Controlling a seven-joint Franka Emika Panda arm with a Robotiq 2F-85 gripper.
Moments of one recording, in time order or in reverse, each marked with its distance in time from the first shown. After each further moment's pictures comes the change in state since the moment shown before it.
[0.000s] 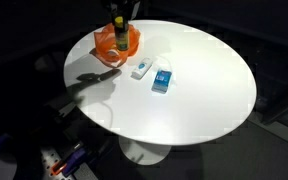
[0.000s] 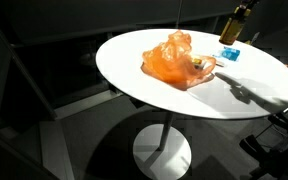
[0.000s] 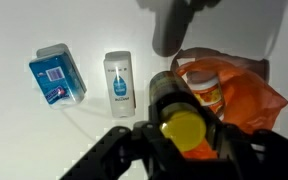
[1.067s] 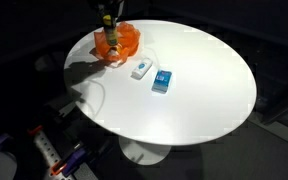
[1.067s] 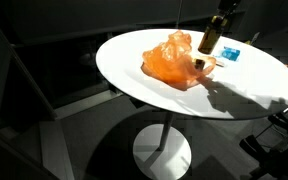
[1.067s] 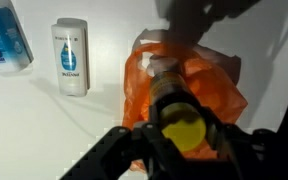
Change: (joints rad) arm 0.081 0.063 0.088 -0.001 0.000 0.118 -0.005
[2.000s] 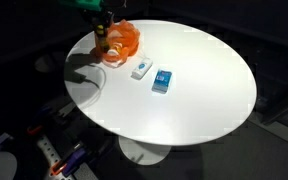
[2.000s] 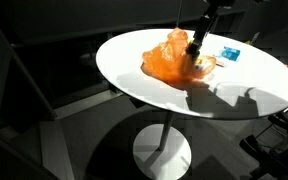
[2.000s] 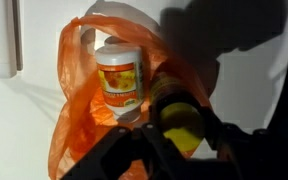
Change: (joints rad) arm 0.057 0.162 0.079 0.022 -0.001 0.147 -0.040
